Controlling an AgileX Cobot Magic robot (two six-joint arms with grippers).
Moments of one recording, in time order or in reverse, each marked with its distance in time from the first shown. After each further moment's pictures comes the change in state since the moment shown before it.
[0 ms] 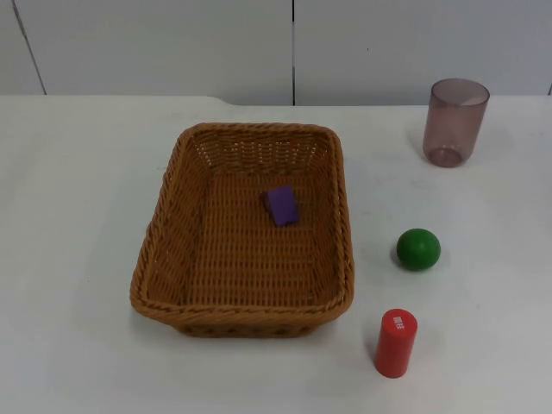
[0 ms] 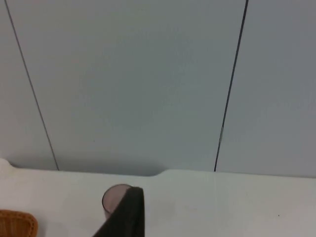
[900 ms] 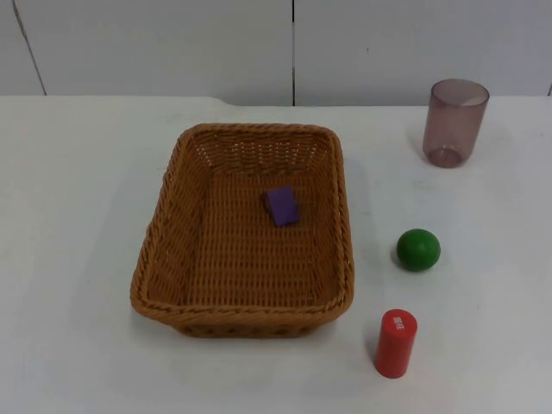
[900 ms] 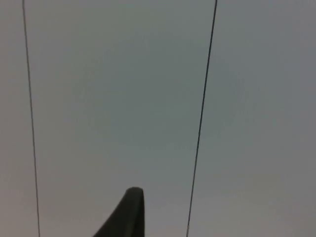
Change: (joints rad) right arm 0.000 -0.428 0.002 -0.052 0.060 -0.013; left arm 0.000 -0.513 0.083 0.301 0.142 -0.300
